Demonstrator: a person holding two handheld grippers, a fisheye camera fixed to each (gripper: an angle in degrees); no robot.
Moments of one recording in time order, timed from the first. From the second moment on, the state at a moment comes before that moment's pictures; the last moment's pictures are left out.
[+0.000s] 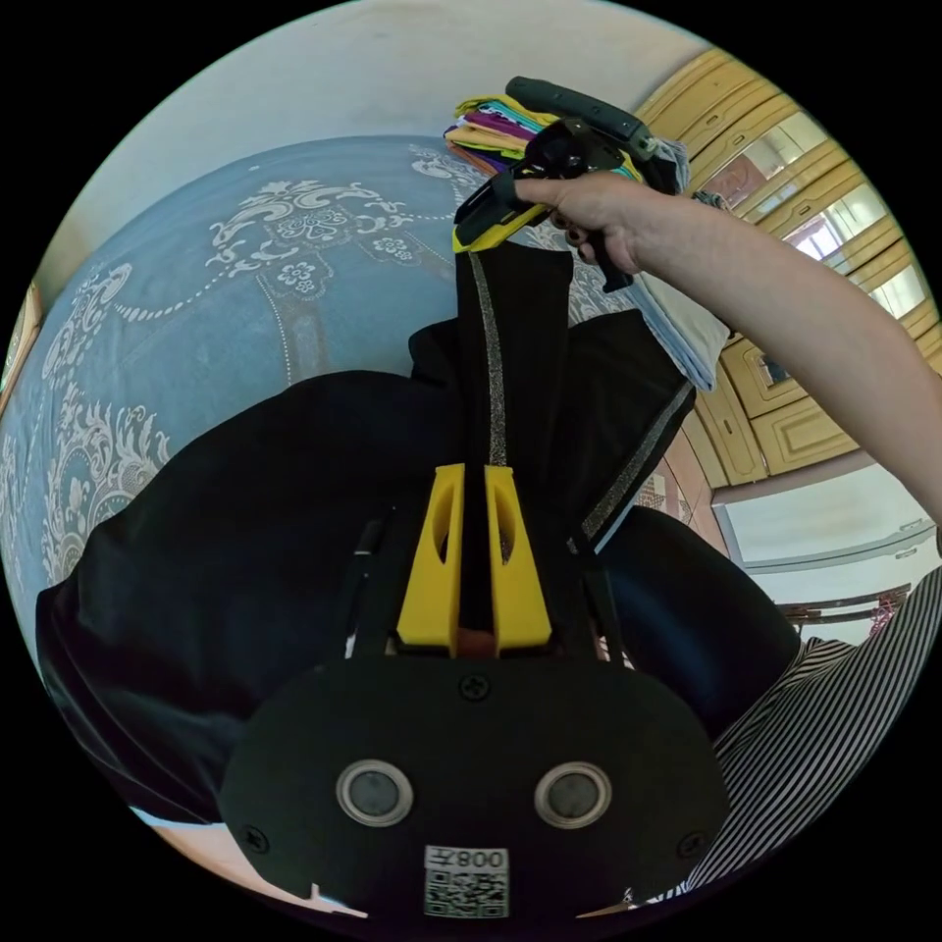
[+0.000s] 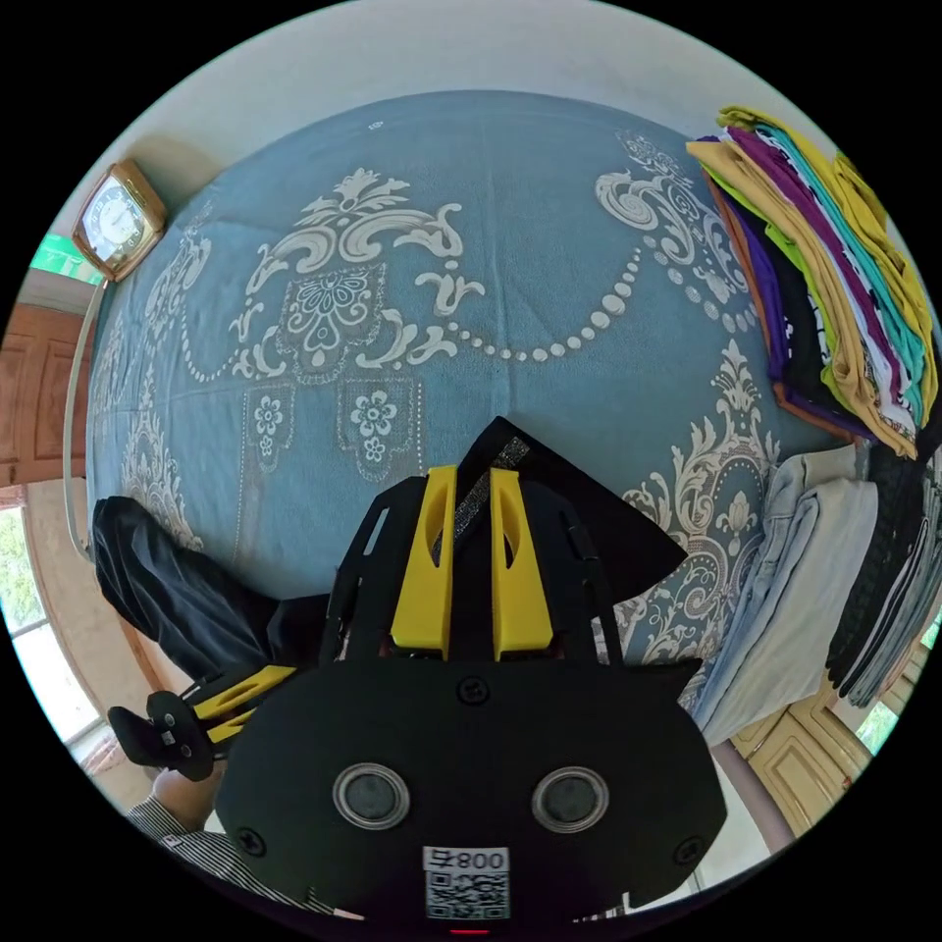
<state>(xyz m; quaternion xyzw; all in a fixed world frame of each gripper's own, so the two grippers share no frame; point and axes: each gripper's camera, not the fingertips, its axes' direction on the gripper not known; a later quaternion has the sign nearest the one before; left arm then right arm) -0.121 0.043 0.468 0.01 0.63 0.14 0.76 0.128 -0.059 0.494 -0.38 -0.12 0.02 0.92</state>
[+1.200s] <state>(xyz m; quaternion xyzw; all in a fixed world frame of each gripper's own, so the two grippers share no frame) 0.103 -0.068 0.601 0.08 0.66 0.31 0.68 0.506 0.246 0.322 -0.19 -0.37 0.43 0.80</state>
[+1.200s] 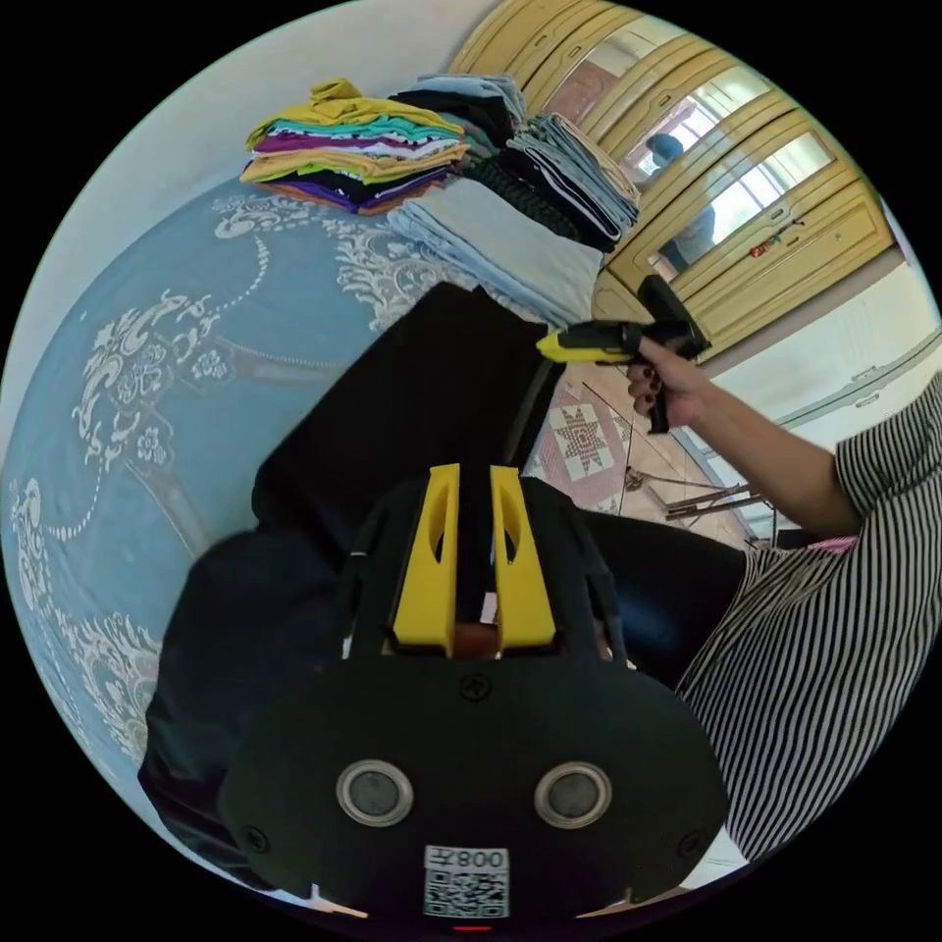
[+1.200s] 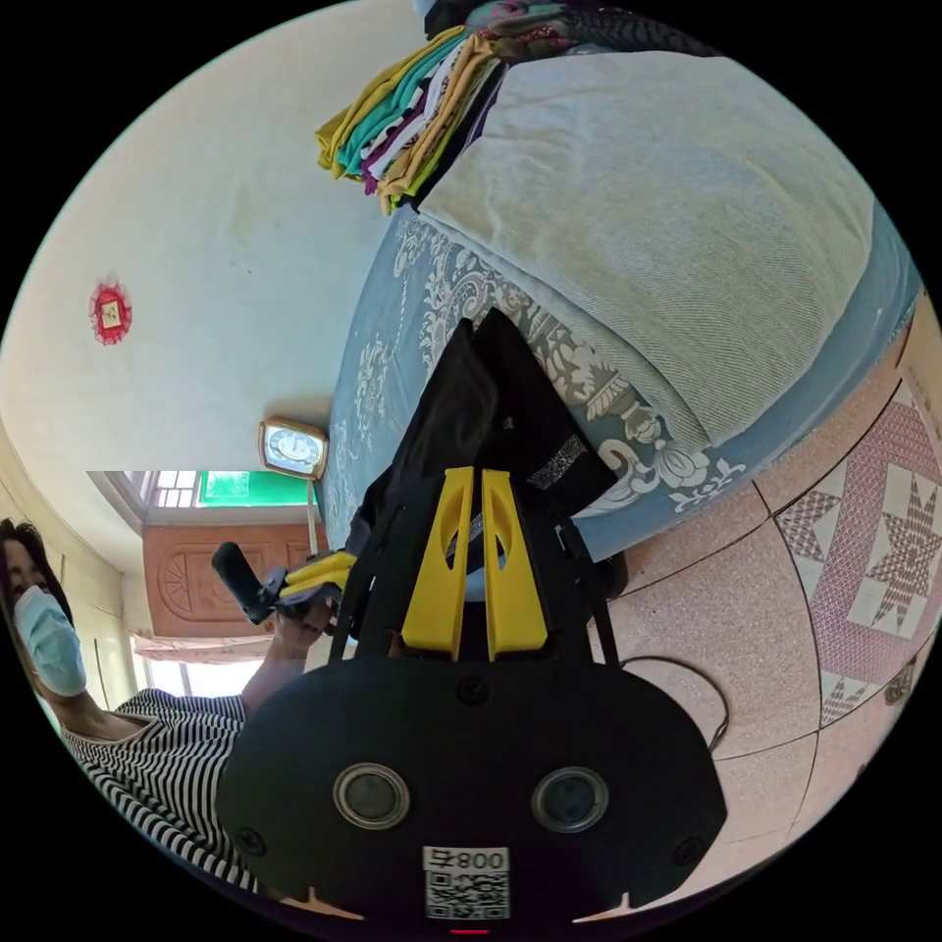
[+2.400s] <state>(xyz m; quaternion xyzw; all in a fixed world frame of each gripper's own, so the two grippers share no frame) 0.381 -0.178 0.657 0.08 0.60 0.38 0.70 0.589 0.335 0.350 -0.18 -0.37 0.40 0.82</state>
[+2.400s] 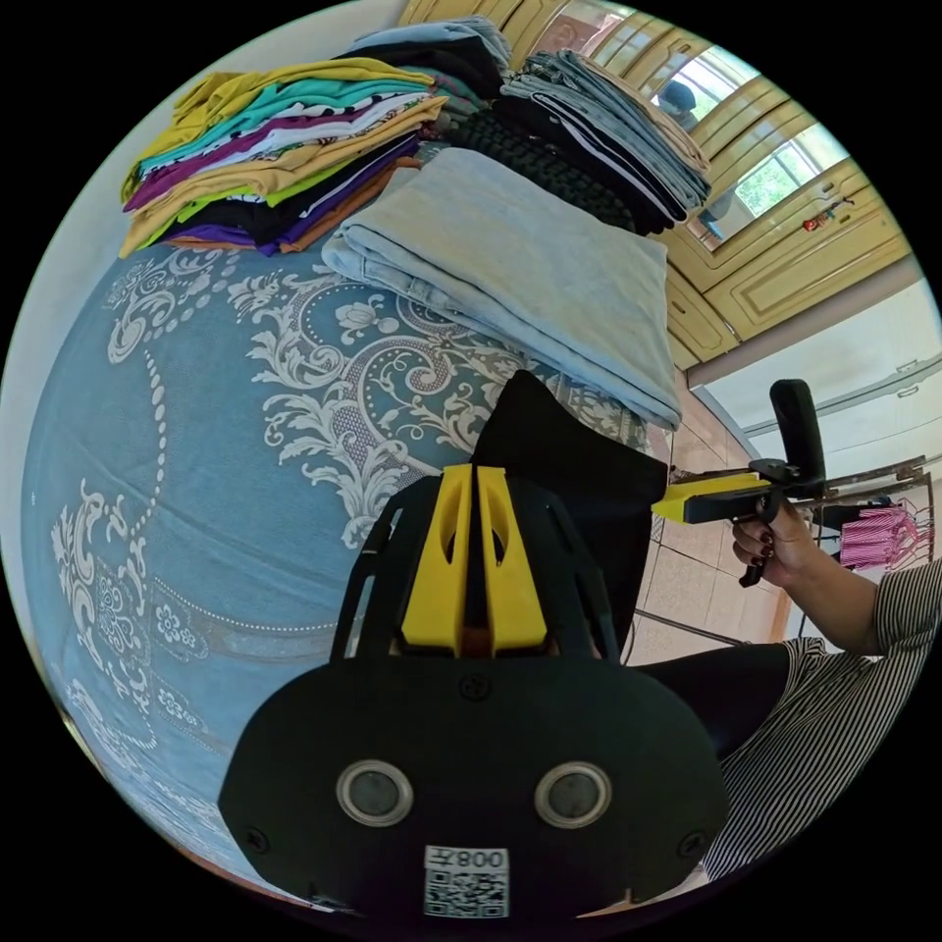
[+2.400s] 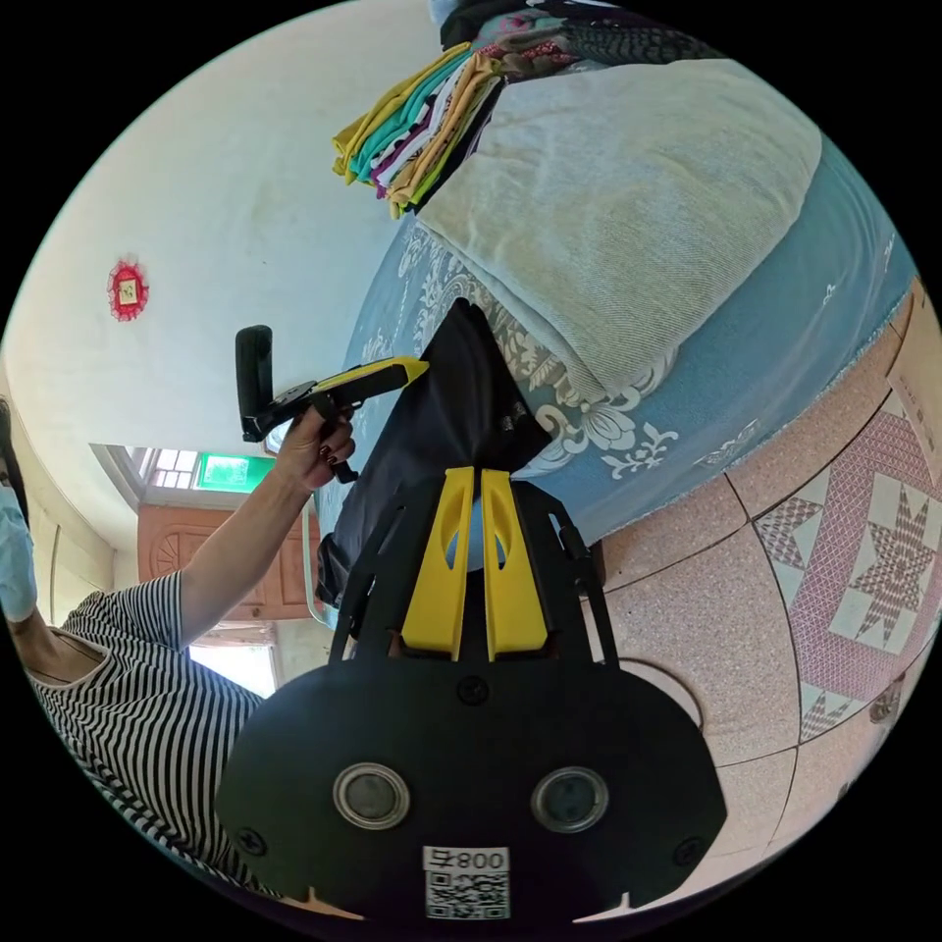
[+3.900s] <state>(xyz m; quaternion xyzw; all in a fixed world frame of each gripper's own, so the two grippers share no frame) 0.310 -0.181 0.510 0.09 0.60 0.41 0.68 0.521 0.291 0.406 -0.17 -0.27 0.39 0.86</state>
